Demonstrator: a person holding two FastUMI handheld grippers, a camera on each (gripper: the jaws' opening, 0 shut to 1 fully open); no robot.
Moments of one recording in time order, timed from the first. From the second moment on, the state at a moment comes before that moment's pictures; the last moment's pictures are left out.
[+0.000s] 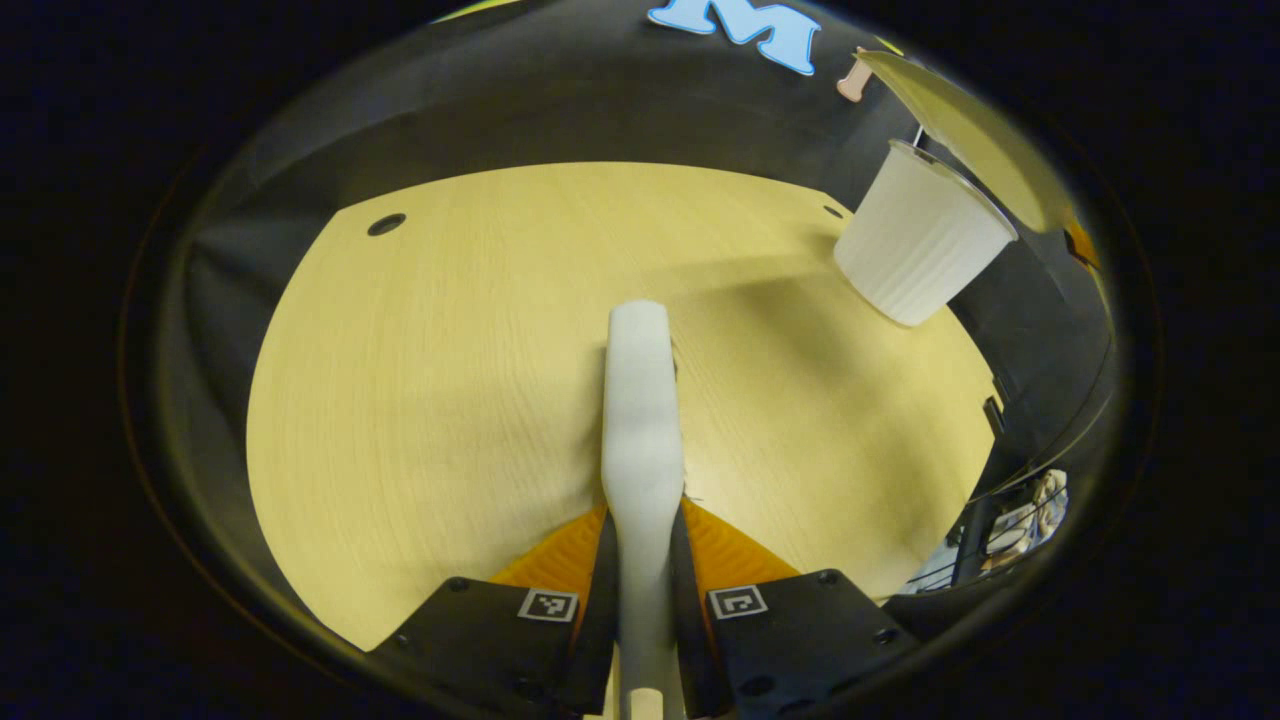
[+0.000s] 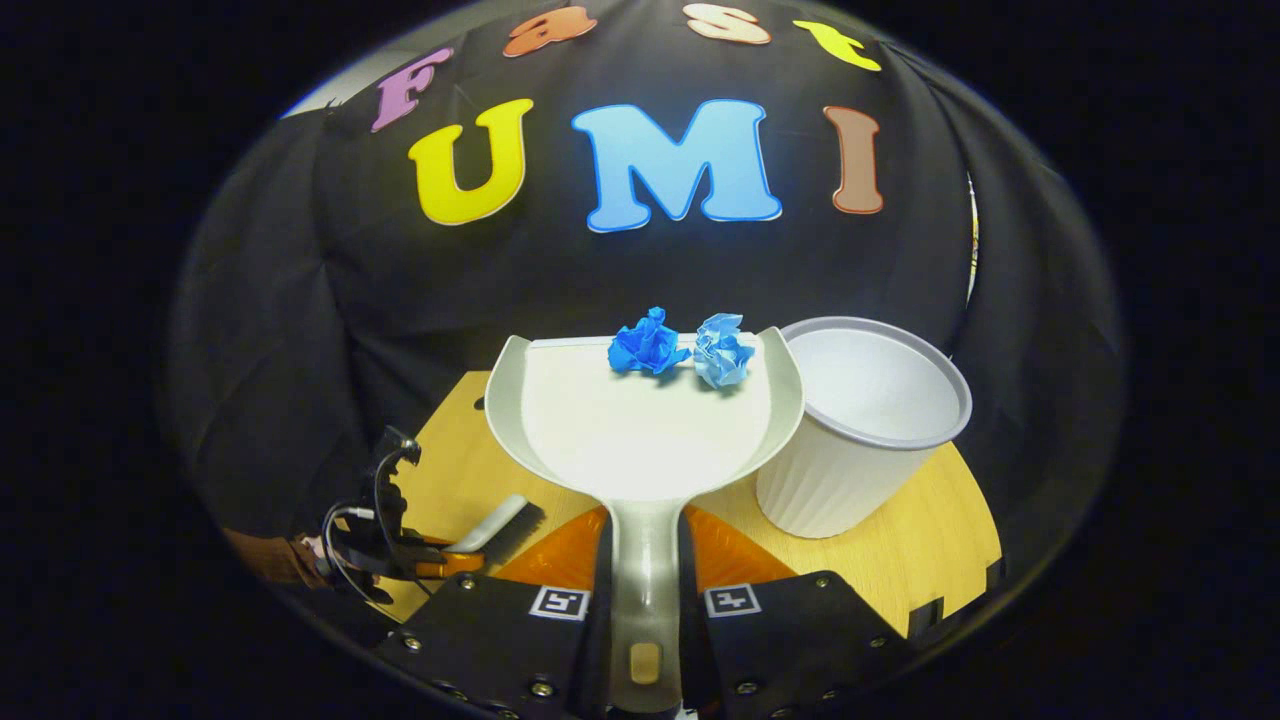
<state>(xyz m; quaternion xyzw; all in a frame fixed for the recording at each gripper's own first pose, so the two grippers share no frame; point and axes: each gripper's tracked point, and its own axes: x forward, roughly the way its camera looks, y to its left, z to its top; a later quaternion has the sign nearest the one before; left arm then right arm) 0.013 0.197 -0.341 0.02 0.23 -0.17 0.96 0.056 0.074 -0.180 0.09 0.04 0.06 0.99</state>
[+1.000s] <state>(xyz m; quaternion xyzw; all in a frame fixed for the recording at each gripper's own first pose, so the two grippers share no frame) 0.056 0.122 -0.294 0.01 0.24 -0.16 0.96 0.035 0.137 -0.081 0.63 -0.04 0.21 0.74</state>
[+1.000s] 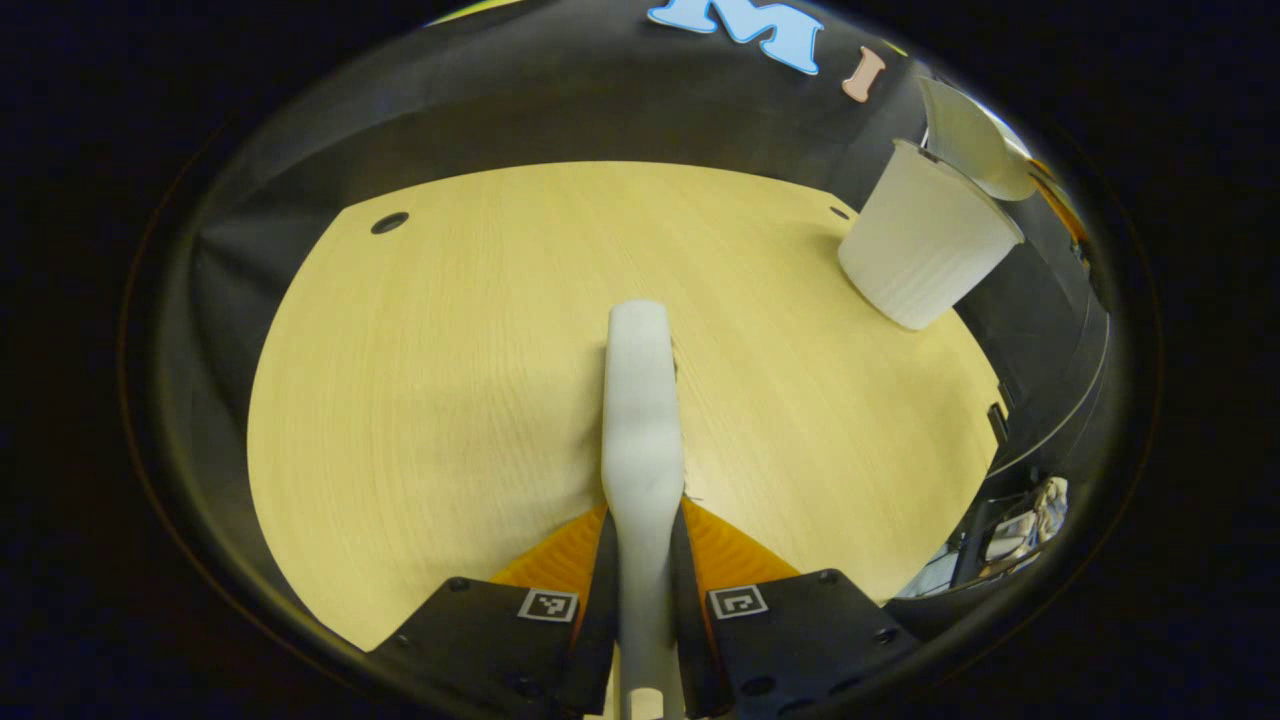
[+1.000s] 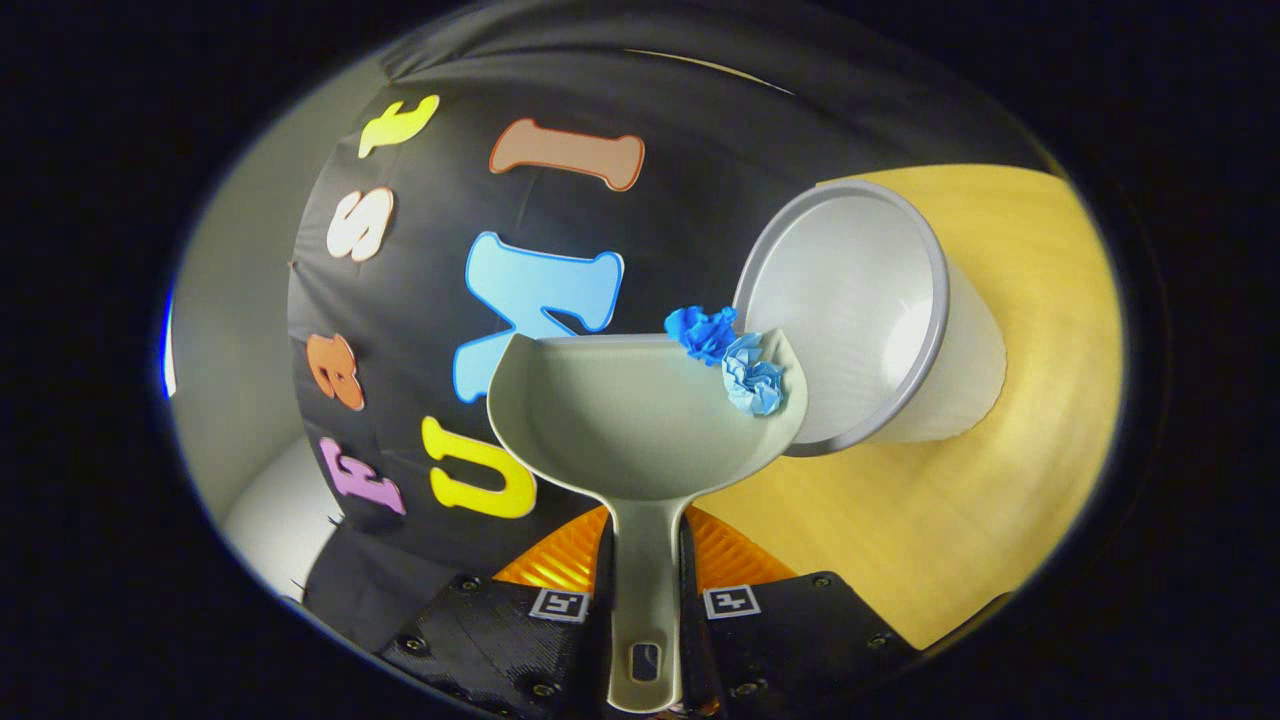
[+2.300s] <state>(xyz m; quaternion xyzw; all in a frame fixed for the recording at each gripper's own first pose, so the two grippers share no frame) 0.058 0.109 -0.292 -0.01 0.23 -0.15 0.96 0.007 0.087 -0.072 0.69 -0.16 0.30 0.64</state>
